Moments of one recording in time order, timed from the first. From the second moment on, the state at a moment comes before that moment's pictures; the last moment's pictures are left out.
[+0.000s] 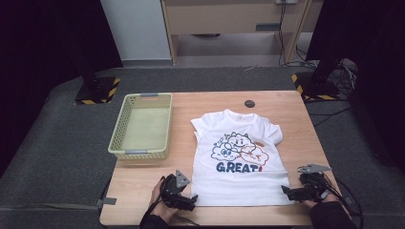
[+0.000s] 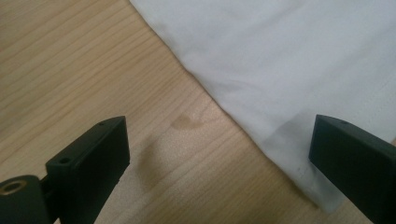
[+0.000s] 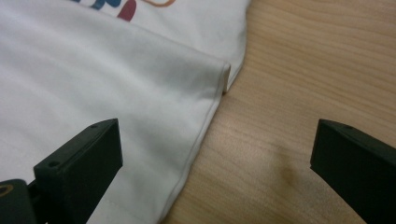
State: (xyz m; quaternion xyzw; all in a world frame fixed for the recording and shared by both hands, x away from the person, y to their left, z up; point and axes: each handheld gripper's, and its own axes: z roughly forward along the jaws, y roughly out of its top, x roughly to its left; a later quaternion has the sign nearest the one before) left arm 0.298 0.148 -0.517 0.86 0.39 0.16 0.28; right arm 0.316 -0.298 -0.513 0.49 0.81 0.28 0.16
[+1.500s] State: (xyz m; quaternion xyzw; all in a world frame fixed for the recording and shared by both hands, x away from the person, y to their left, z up) left arm 0.317 0.153 -0.530 0.85 0.40 0.14 0.30; right arm 0.401 -0.287 -0.473 0.51 0.74 0.38 0.21
